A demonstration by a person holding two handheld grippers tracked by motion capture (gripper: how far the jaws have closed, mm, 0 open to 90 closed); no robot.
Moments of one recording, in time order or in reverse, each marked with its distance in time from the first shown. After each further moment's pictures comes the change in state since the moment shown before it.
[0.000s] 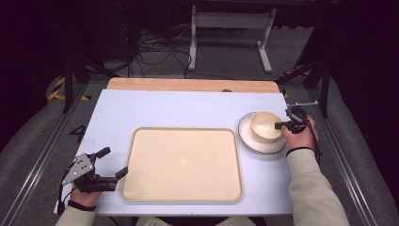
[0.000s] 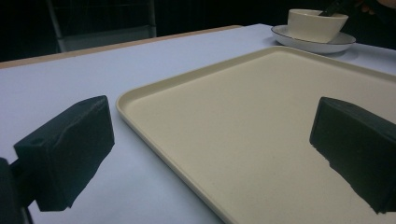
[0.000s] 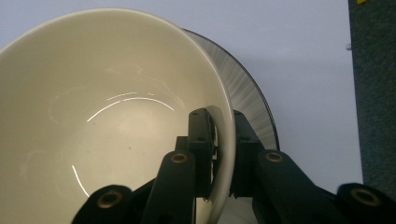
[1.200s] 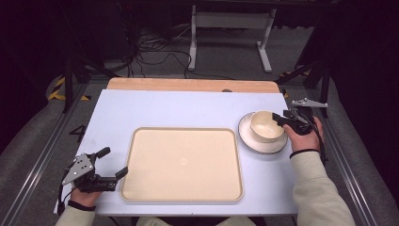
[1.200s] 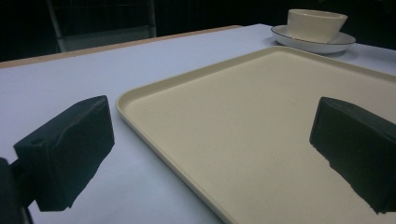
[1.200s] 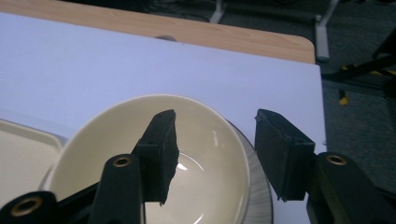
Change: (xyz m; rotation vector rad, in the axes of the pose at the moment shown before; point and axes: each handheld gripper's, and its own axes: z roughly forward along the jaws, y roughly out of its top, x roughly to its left) left arm 0.000 0.000 0.000 -0.006 0.002 -0.001; right arm 0.015 -0.001 -0.037 -0.317 0.011 -0.204
